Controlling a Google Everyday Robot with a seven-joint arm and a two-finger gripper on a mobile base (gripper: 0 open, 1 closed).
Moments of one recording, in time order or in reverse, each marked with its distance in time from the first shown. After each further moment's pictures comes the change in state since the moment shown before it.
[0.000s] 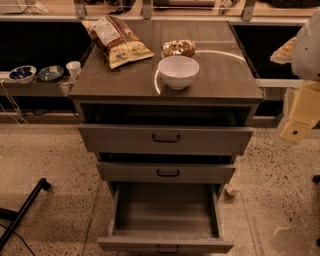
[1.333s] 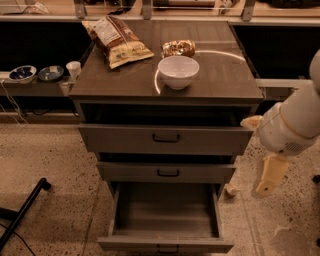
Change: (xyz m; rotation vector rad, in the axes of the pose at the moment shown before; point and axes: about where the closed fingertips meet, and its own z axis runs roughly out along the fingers) arm 0.033 0.045 0.155 -0.169 -0.121 -0.083
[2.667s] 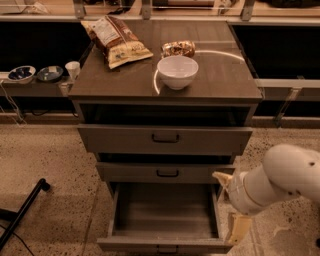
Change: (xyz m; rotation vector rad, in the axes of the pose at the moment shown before) arm 0.024 0.063 0.175 -0.038 -0.095 -0.131
